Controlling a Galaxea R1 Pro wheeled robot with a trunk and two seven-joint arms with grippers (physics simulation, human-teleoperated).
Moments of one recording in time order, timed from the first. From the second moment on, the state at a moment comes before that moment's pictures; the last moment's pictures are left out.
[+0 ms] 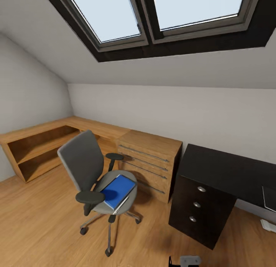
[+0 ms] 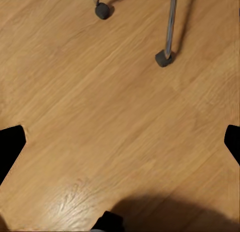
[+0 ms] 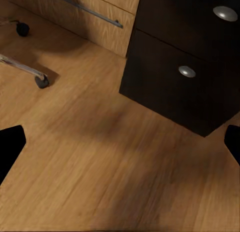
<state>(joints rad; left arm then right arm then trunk) -0.08 0.03 -0.69 -0.73 0.68 -0.08 0.71 -0.36 0.11 0.15 -0.05 0.06 -0.57 -0.33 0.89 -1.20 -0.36</state>
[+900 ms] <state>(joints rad) -0.08 0.03 -0.69 -0.74 0.68 -0.08 0.71 -0.36 0.11 0.15 -0.05 0.06 -0.57 -0.33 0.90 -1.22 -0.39</state>
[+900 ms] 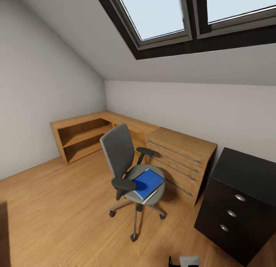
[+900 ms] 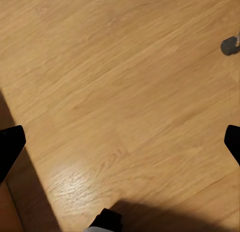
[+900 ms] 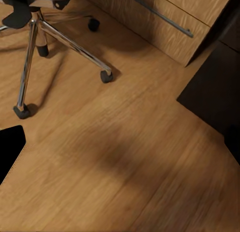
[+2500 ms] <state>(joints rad) -0.22 0.02 -0.26 -1.14 0.69 0.26 0.71 -0.39 0.13 0.00 -0.82 -0.13 0.13 -0.55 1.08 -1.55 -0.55</state>
